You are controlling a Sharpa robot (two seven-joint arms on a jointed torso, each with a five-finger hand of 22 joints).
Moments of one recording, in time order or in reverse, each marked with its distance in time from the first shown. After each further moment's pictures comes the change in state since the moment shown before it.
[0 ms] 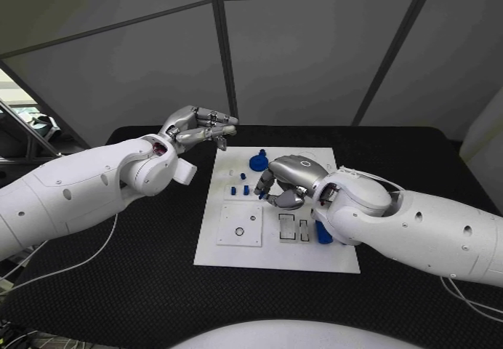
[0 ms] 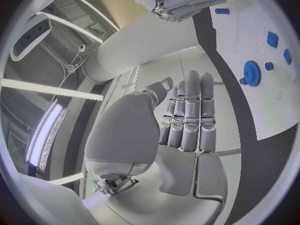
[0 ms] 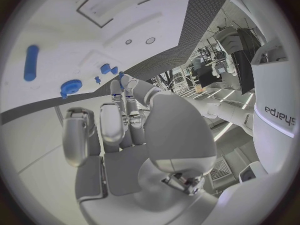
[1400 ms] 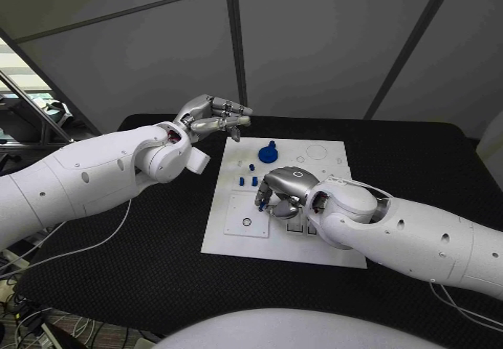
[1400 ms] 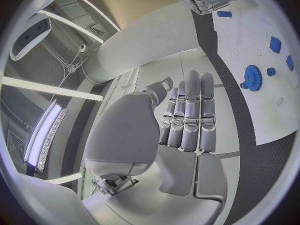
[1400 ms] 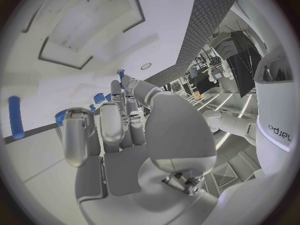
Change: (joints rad) left arm 0.000 0.010 0.000 -0.002 0.002 0.009 -0.009; left_hand 0.000 0.000 -0.003 0.003 0.000 0.000 0.000 0.000 0.001 0.000 0.000 0.000 0.001 0.000 0.000 -0.005 0.000 0.000 0.004 0.004 -0.004 -0.002; right arm -0.054 0.091 -0.012 -0.091 -0.052 0.084 -0.006; right_hand -0.014 0.002 0.003 0.003 -0.001 -0.003 -0.003 -0.008 -0.001 0.000 0.000 0.000 -0.001 0.000 0.000 0.000 -0.001 0.000 0.000 0.000 0.004 0.001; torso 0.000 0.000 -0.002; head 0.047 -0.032
